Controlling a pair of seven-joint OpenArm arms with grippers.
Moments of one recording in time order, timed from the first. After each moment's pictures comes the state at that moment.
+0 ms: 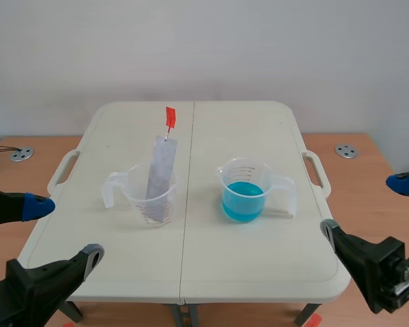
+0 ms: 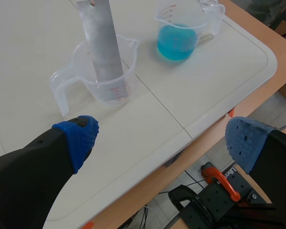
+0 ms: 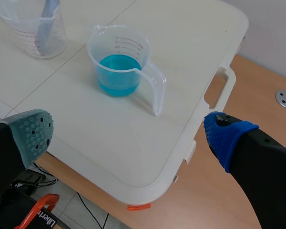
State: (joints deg) left arm 47.8 -32.6 -7.8 120.5 -21.4 -26.8 5.8; right arm -45.8 31.1 12.8 114.3 15.3 23.9 2.2
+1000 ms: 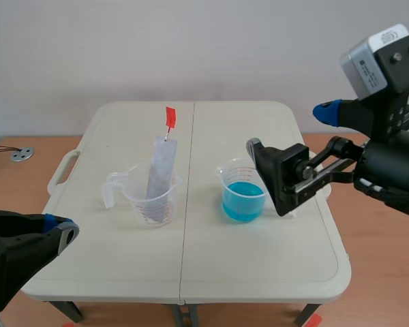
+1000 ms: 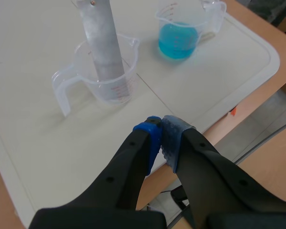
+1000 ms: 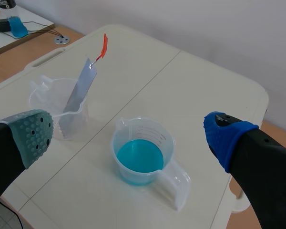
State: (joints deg) left arm 48.0 -32.4 -8.3 120.5 -18.7 -27.0 5.8; right arm -20.9 23.0 -1.2 113.9 15.6 22.9 -8.9
